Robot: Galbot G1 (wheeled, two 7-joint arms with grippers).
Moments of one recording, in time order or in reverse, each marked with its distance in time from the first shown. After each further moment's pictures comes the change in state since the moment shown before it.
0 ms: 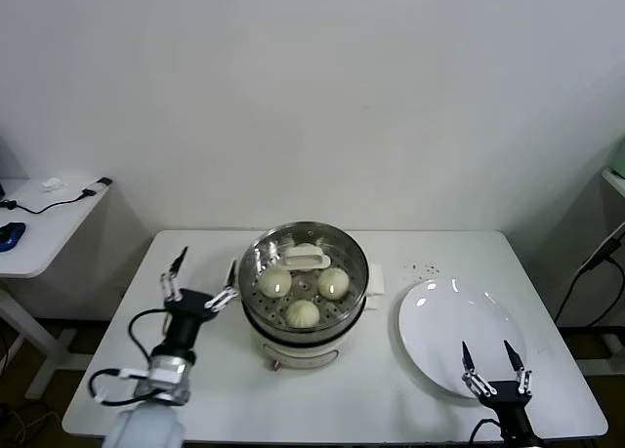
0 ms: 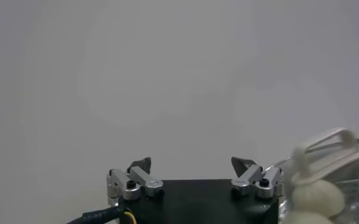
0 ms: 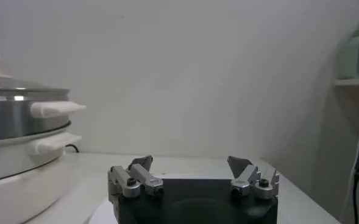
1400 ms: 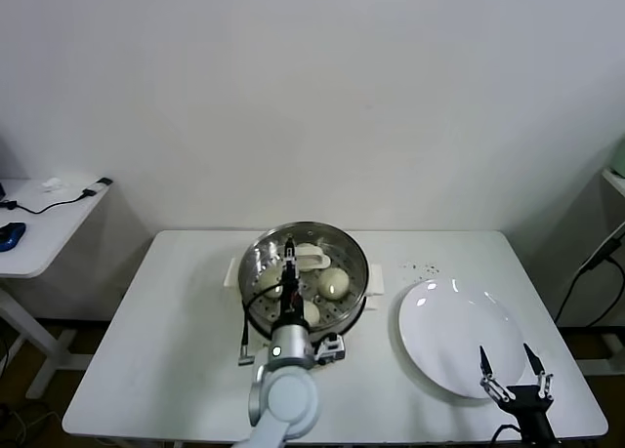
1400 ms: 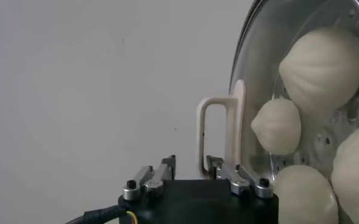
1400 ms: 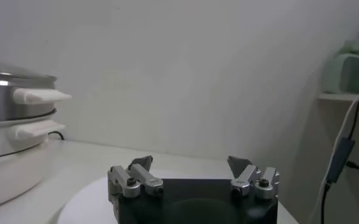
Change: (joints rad) left arm -0.344 -0.187 0.527 0.260 1.493 0.603 0.247; right arm -0.029 0.040 0.114 0.025 -0.073 -0.033 -0.056
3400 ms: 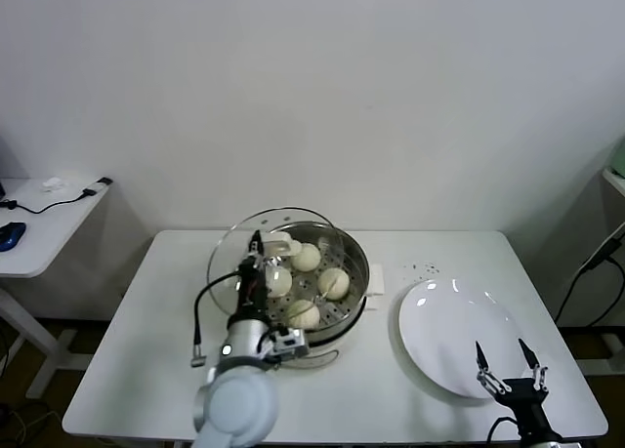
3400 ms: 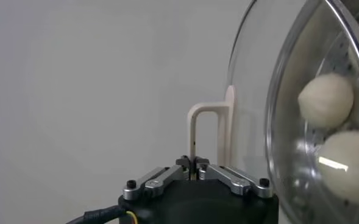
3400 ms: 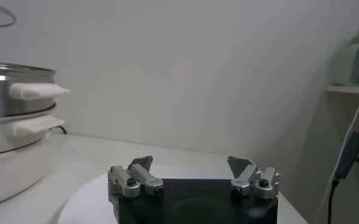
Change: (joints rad) left arm 0.030 0.115 -0.049 -0.229 -0.153 0.015 0.072; right arm 0.025 -0.012 -0.002 0.003 0.003 -0.068 -0.003
